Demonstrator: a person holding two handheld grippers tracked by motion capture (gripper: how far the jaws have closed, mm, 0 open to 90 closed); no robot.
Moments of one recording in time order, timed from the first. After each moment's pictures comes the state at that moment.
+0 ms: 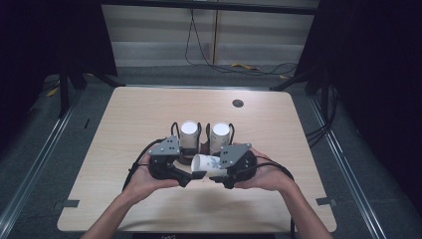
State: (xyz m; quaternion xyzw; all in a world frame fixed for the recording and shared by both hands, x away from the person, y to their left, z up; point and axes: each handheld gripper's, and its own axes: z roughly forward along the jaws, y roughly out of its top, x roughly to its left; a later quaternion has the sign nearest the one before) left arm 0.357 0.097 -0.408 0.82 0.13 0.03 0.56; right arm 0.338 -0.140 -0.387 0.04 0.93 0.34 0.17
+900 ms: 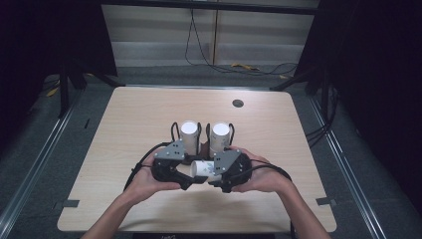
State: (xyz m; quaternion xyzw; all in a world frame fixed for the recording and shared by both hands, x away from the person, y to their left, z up) left arm 0.355 0.090 -0.415 0.84 0.10 0.01 0.53; right arm 0.334 -0.128 -0.396 0.01 0.94 0.29 0.17
